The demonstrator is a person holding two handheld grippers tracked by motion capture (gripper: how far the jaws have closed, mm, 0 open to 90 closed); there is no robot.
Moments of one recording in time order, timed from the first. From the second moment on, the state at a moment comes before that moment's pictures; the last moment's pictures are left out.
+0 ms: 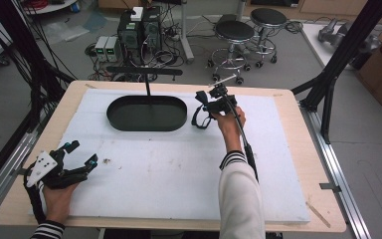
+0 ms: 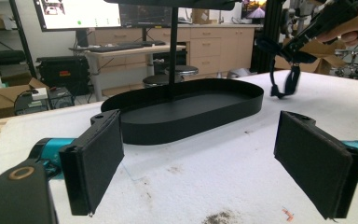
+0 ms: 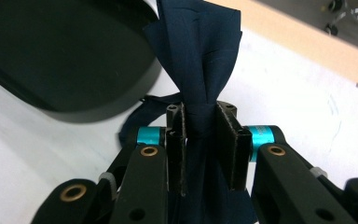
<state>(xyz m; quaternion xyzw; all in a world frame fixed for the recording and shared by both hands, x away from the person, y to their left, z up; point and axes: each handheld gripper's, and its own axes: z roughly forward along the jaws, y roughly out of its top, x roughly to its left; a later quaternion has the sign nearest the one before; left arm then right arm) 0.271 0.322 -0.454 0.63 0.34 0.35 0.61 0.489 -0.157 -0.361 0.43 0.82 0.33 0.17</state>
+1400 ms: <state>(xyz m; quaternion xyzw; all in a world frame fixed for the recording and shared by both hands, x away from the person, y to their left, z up) 0.271 0.321 -0.454 0.63 0.34 0.35 0.61 0.465 -0.159 -0.314 0.35 0.75 0.51 0.25</state>
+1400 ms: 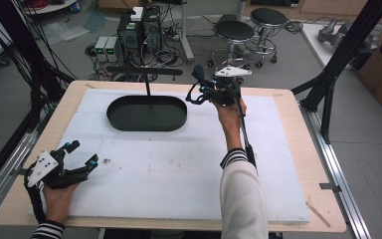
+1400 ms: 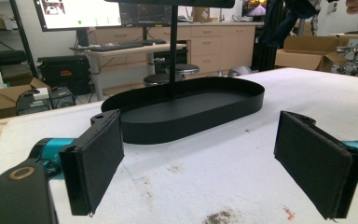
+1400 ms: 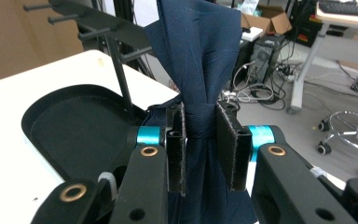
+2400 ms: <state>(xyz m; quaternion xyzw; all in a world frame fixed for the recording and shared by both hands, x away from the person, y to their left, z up) 0.272 0.320 -0.453 0.63 0.34 0.35 0.61 0.472 -0.103 -0.292 0.30 0.75 0.54 0.24</state>
